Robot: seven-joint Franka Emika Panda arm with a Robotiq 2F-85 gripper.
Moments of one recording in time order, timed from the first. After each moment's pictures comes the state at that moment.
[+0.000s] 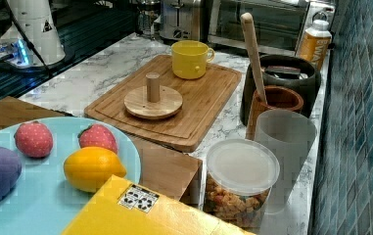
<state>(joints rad) -0.02 0.08 0.01 -1.71 0.02 0.26 -0.01</state>
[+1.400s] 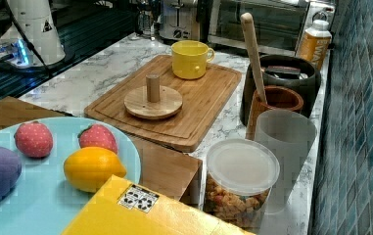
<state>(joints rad) -0.09 -0.02 -0.06 -2.10 -0.08 0.49 0.03</state>
